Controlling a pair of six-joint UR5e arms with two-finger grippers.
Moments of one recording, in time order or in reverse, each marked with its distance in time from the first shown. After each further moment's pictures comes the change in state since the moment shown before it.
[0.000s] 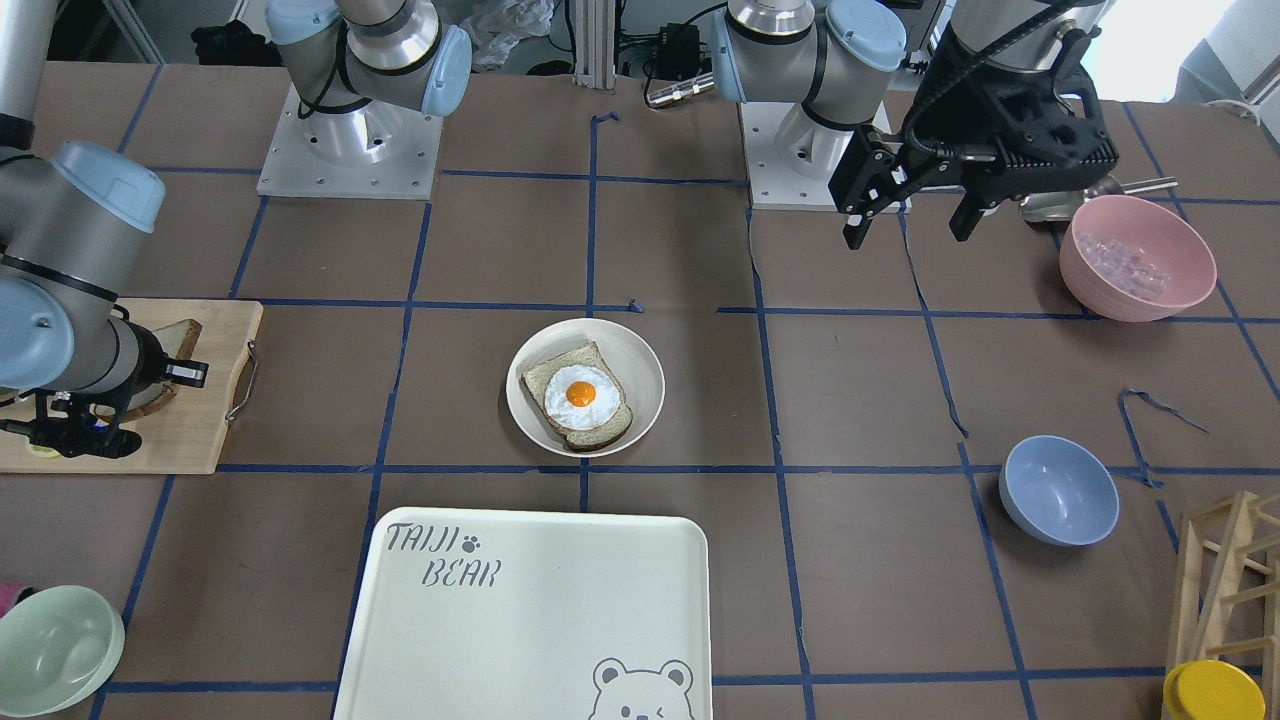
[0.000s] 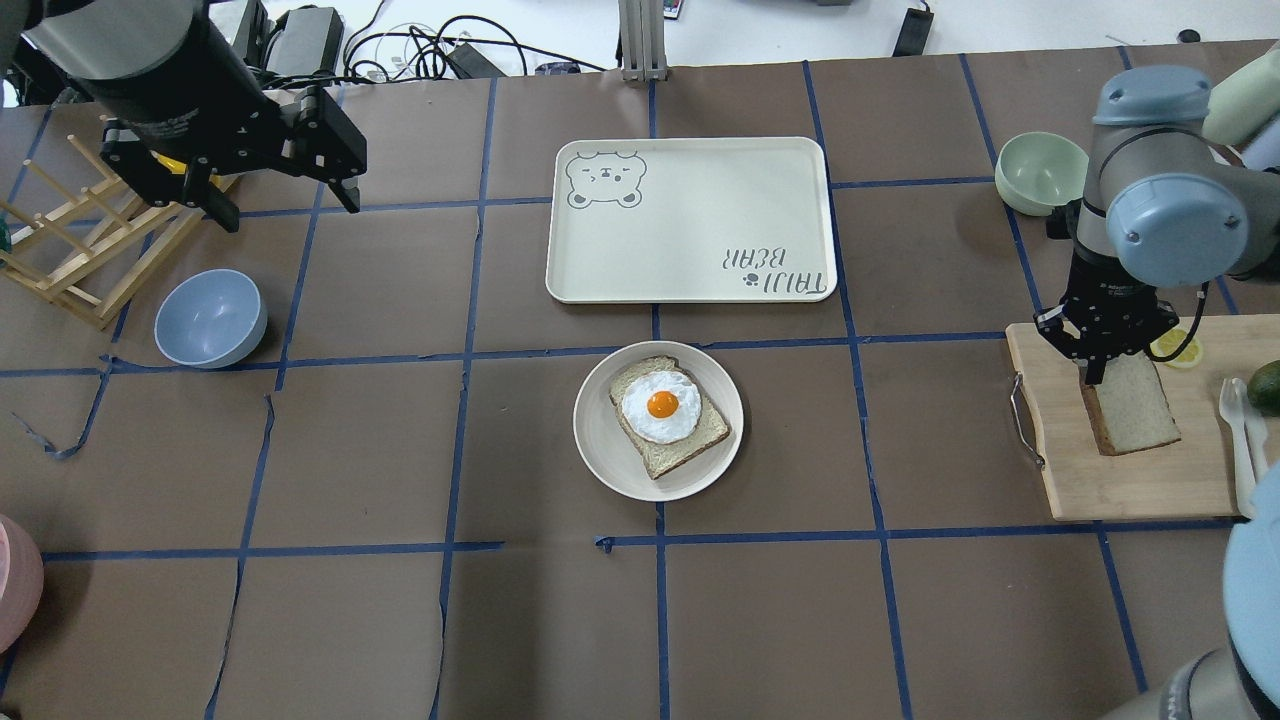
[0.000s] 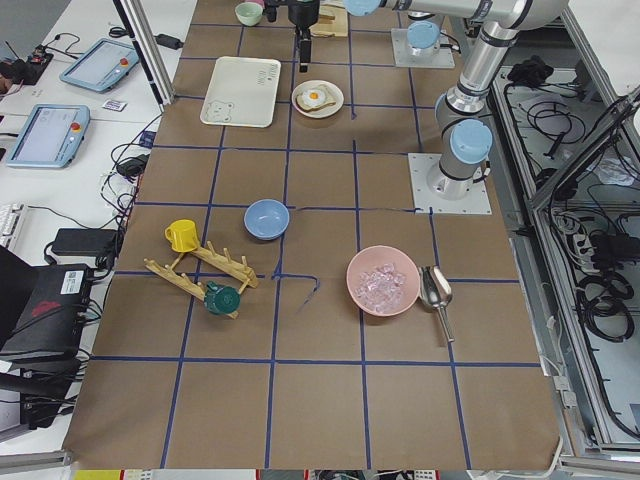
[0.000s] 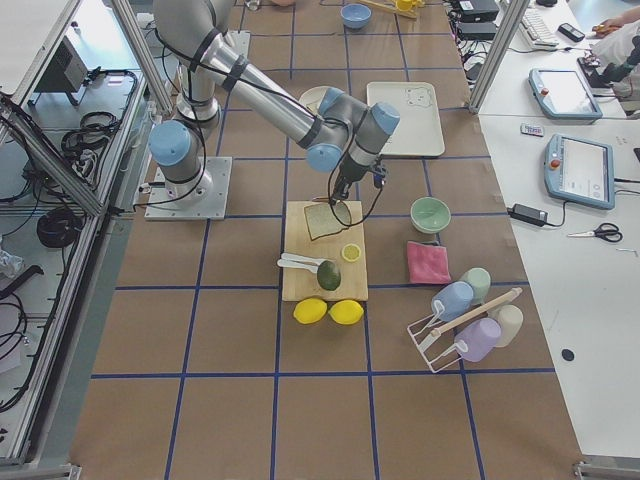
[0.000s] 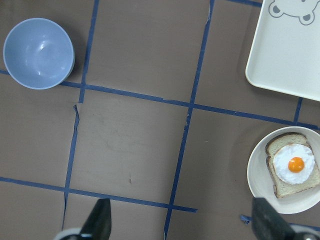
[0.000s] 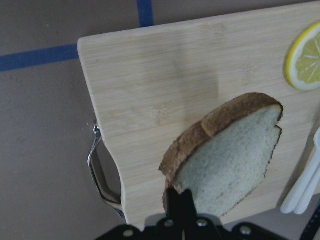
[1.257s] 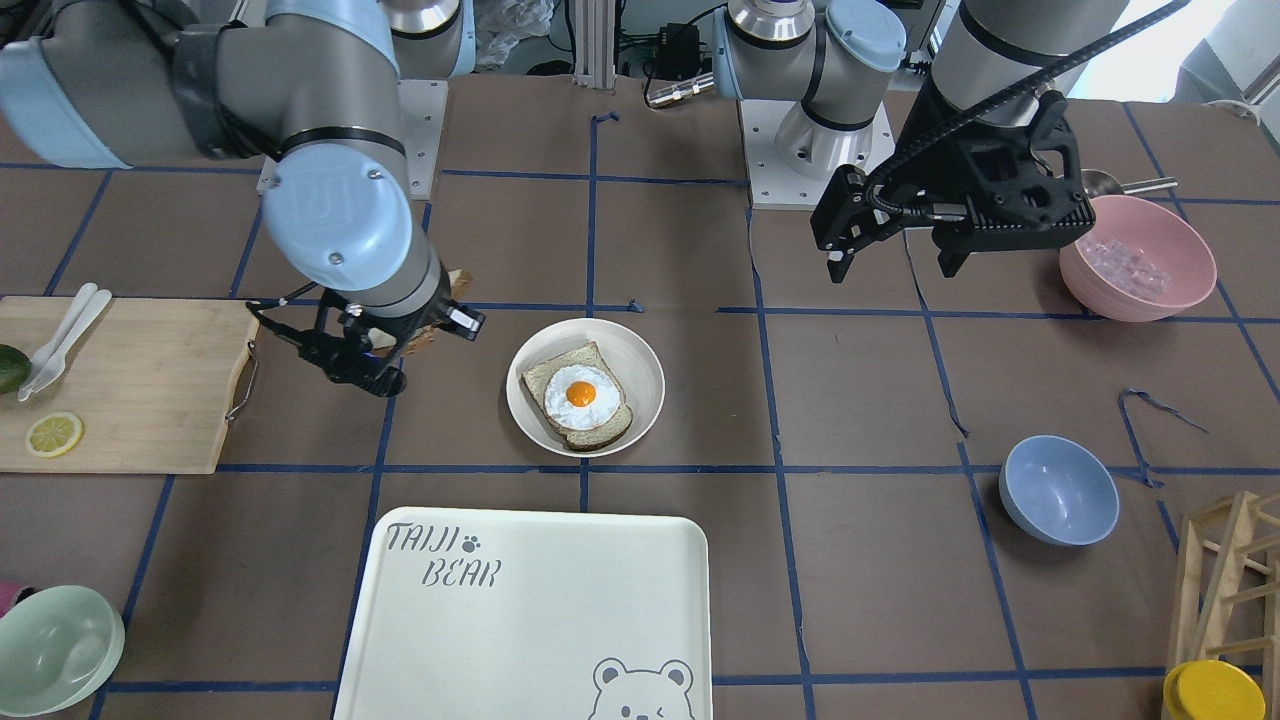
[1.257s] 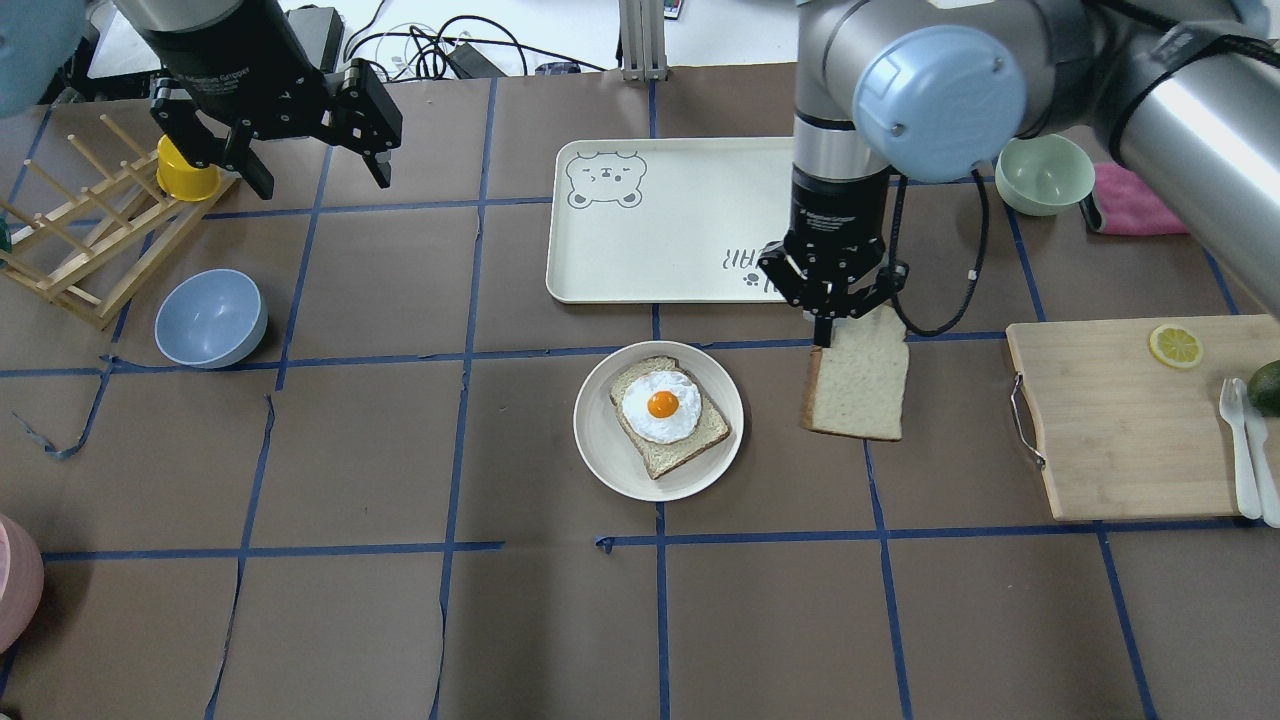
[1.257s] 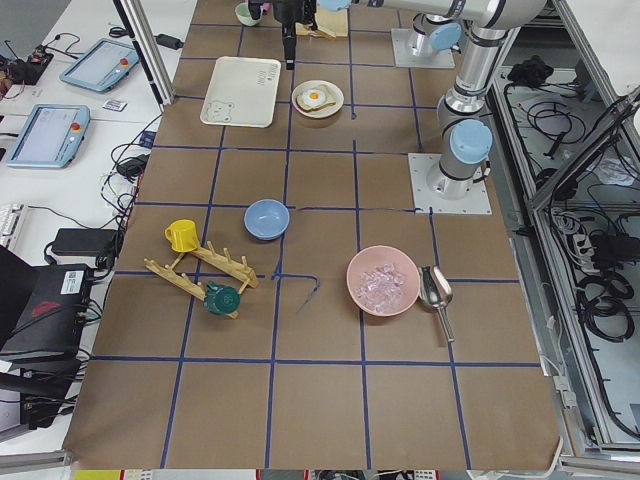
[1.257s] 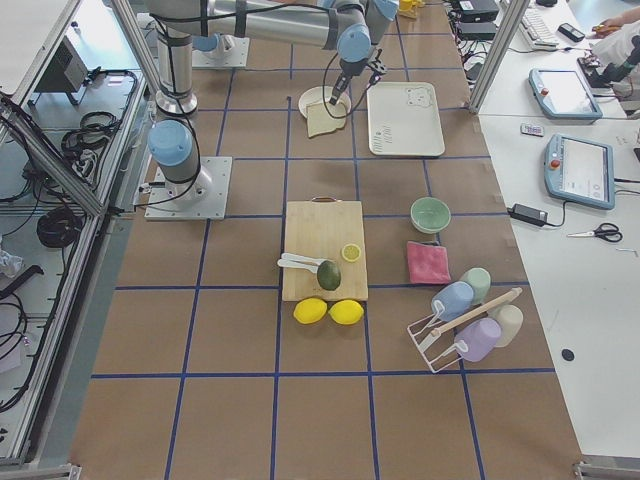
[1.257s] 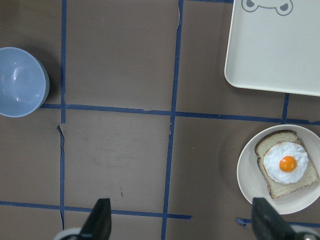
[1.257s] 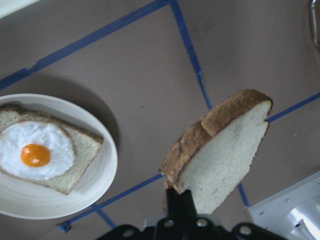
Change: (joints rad) left arm -0.024 -0.075 0.061 -0.029 0.005 0.017; right arm 0.527 -0.013 -0.307 0.386 0.362 0.793
